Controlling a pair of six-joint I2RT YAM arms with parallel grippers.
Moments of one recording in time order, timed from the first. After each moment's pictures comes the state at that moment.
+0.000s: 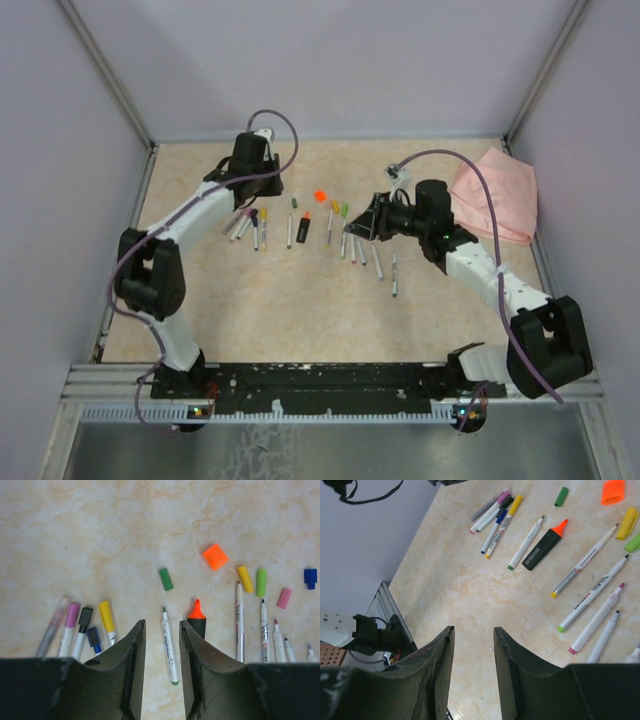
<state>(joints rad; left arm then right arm) -0.39 1.88 1.52 -0.36 -0.08 -0.29 0.36 1.28 0.82 0.09 -0.65 0.49</state>
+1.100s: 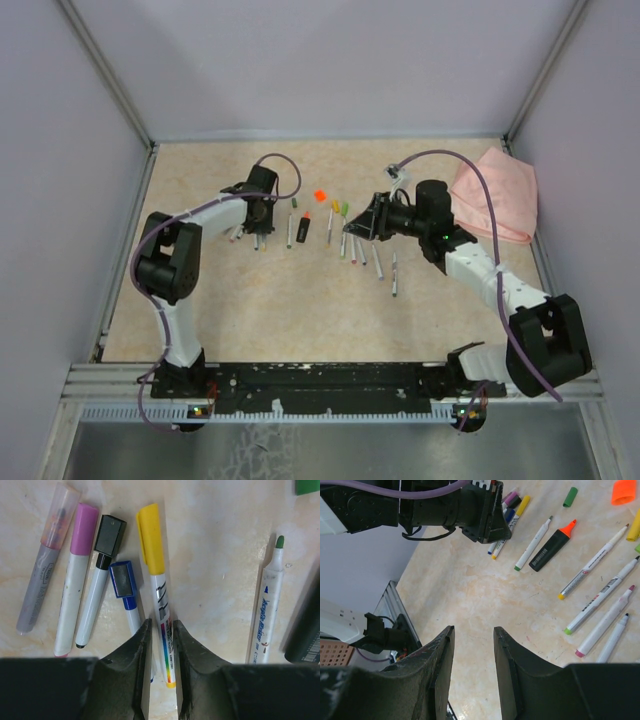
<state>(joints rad) -0.39 1.94 1.32 -0.45 -0.24 -0.27 0.36 1.29 0.81 0.13 -0.68 0.52</state>
